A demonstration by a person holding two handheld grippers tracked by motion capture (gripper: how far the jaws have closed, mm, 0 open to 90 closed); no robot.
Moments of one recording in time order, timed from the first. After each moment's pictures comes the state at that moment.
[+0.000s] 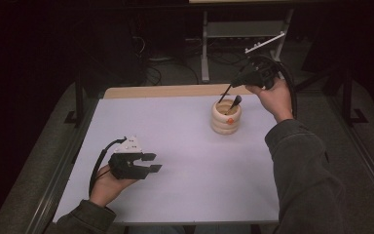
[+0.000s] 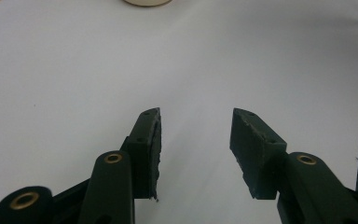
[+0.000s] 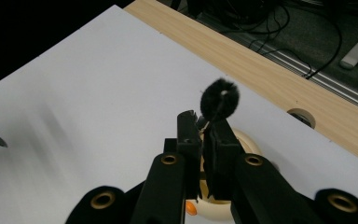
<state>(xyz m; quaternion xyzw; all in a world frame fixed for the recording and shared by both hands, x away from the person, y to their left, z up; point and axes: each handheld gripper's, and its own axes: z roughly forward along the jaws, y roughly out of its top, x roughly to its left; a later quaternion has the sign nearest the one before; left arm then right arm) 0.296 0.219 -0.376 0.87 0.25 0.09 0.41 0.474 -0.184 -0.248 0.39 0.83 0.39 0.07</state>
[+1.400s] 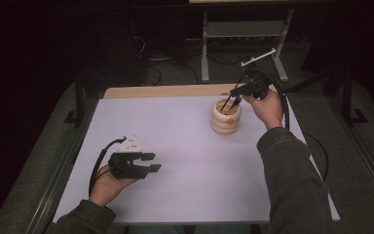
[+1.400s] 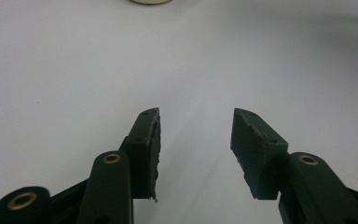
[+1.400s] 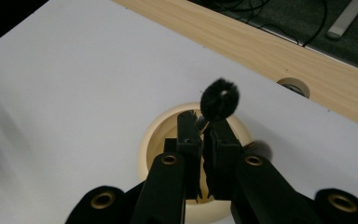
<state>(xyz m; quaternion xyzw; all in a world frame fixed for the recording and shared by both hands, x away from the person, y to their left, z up) 0.298 0.220 -0.376 0.87 0.25 0.09 0.41 0.491 -0.183 -0.302 0.44 0.82 0.36 0.07</state>
